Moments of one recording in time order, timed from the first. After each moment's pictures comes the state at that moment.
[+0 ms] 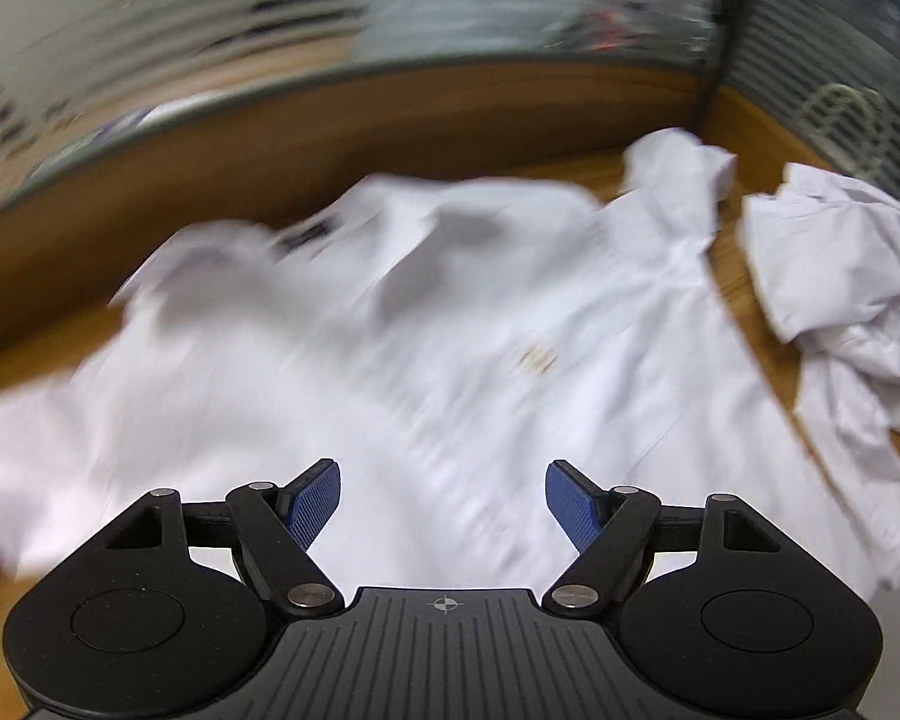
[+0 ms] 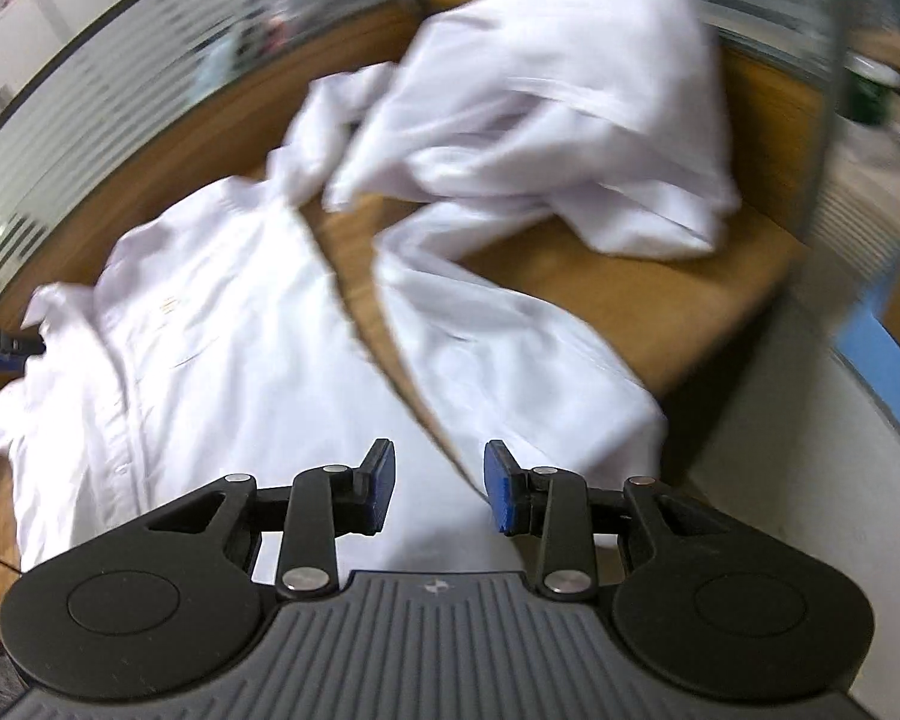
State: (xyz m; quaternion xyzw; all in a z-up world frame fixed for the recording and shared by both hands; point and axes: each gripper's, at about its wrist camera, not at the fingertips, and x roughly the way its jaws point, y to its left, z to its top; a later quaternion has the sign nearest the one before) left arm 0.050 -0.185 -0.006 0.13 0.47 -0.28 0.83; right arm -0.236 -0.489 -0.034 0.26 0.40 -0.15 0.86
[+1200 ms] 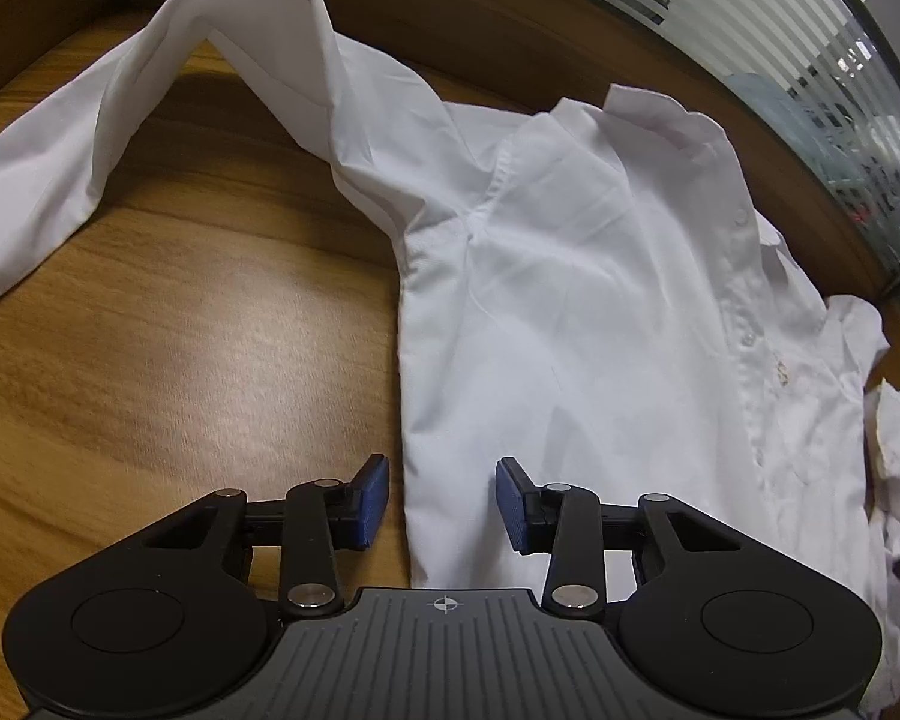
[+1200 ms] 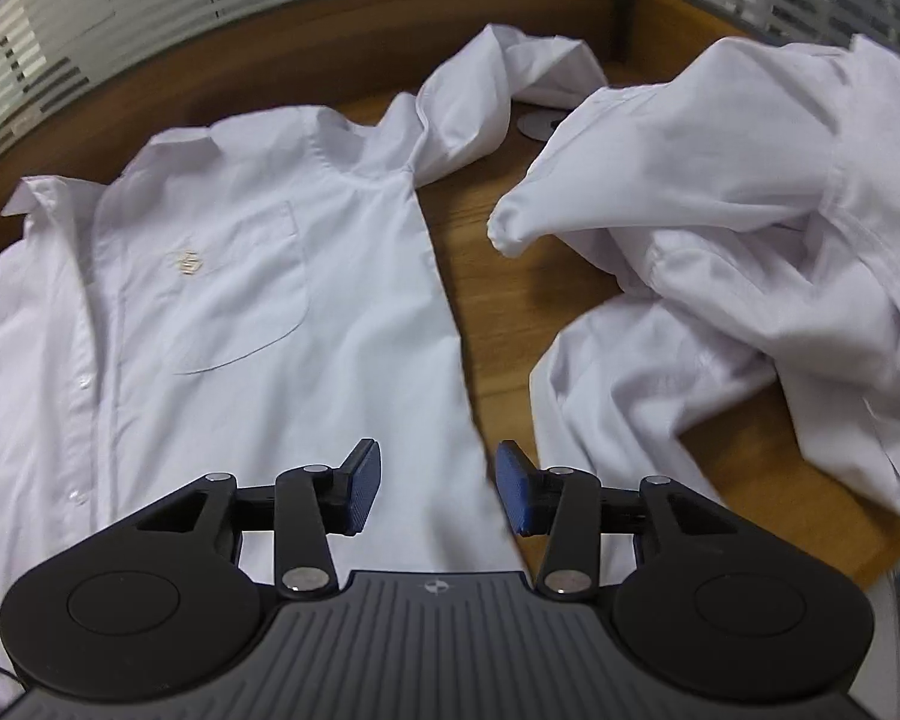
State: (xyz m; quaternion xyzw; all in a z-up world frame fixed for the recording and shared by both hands) left arm 0.049 0.018 -0.105 -0.12 0.51 -0.16 0.84; right arm -0.057 -0.460 -0.059 0.13 0.47 -0.09 0.87
